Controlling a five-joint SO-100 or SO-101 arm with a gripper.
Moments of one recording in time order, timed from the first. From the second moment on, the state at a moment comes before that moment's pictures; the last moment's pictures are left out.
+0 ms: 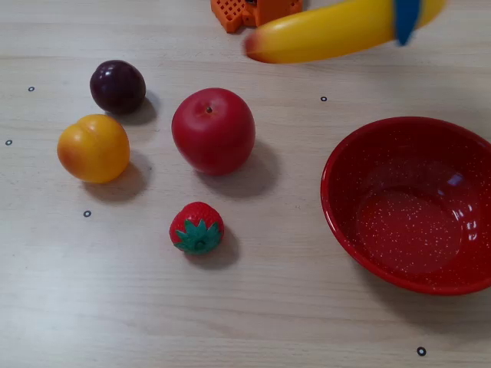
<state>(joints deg) 27.5 95.3 64.2 104.7 5.4</state>
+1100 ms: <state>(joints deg) 26.2 48.0 23.5 95.4 5.6</state>
